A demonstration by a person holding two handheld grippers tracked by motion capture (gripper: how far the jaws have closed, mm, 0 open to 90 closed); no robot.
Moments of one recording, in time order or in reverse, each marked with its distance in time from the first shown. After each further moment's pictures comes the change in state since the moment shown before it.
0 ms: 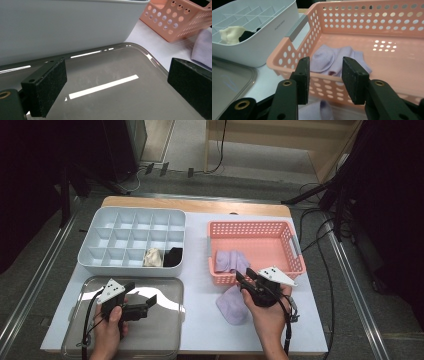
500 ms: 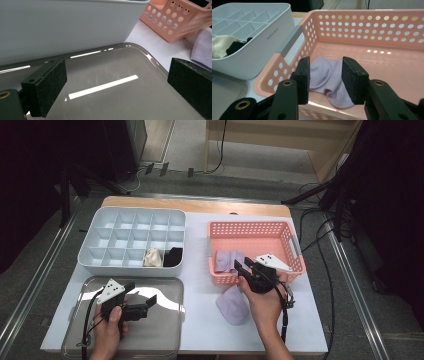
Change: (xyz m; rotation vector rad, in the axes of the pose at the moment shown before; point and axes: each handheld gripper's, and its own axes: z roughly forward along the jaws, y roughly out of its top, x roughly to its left) left arm 0.000 0.000 0.000 0.001 -0.003 0.001; right arm -0.003 0.023 0.024 0.005 -0.022 -0.009
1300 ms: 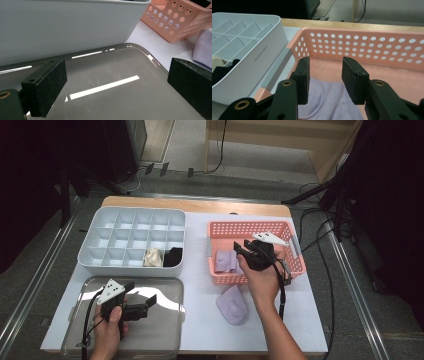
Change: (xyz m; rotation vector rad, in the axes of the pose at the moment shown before) left arm -0.001 0.000 0.000 -0.007 0.013 0.002; right arm -0.010 0.046 0.031 0.026 -0.024 0.010
